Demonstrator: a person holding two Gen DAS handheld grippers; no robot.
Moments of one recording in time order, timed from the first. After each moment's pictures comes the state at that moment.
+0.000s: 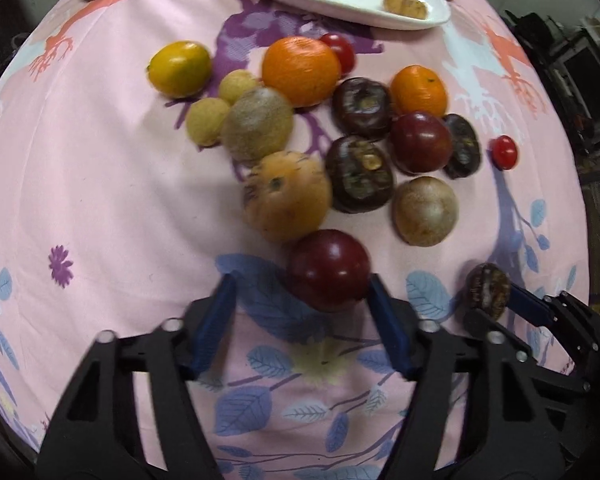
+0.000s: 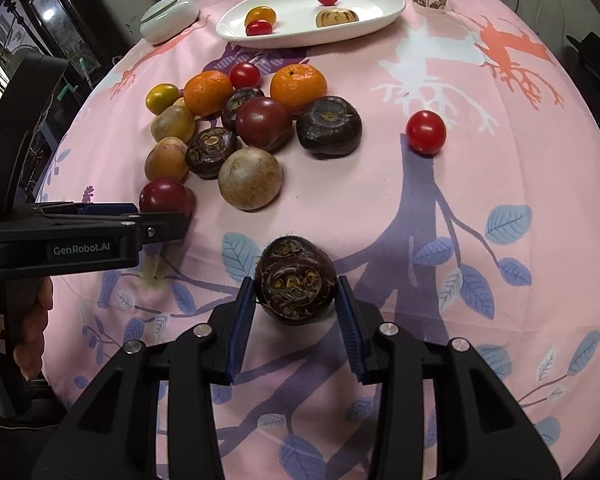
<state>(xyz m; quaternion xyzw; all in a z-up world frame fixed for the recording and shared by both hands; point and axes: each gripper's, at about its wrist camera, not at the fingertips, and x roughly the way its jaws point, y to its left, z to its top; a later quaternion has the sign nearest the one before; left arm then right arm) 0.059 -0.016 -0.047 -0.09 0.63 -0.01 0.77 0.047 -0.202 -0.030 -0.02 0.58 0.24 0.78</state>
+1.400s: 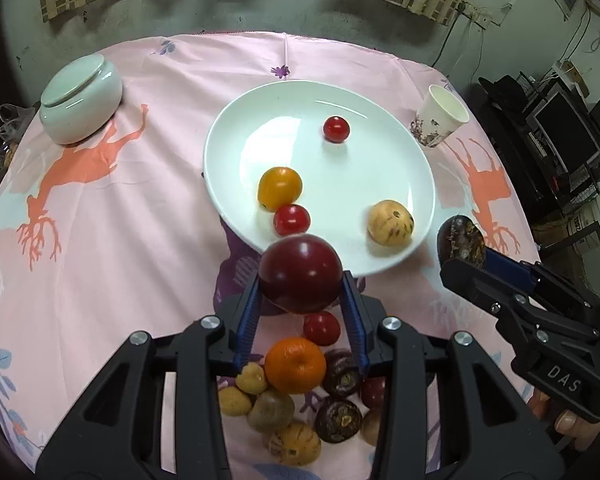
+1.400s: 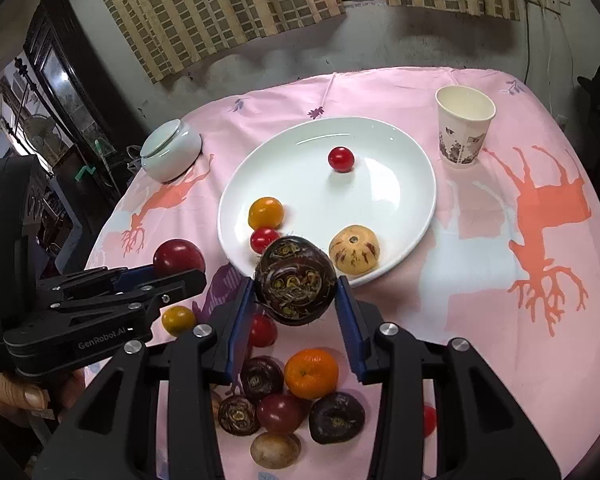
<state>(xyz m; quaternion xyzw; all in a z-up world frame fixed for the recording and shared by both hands) 0.212 0.020 0.034 -0.09 0.52 -0.03 0.85 0.228 -0.167 0.044 0.07 0.49 0.26 0.83</state>
